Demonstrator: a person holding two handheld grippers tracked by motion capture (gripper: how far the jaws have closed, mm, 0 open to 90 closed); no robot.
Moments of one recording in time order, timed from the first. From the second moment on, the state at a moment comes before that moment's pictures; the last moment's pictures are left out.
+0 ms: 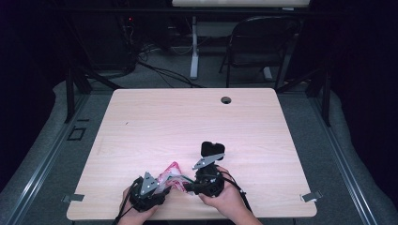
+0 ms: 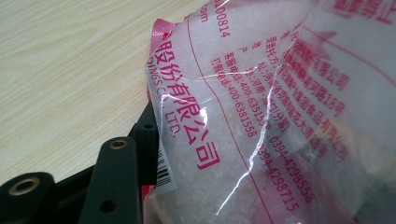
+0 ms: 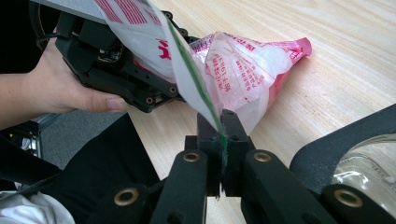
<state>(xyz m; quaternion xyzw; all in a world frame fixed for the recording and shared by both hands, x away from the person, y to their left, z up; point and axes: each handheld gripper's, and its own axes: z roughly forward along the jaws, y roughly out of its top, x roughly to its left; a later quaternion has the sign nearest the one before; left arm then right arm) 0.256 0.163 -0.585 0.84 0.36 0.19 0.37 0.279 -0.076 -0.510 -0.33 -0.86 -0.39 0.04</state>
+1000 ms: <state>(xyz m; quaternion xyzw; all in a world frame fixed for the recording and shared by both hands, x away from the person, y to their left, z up) 0.252 0.166 -0.572 0.83 0.36 0.20 0.38 0.277 -0.078 -0.501 -0.33 -0.85 -0.42 0.03</state>
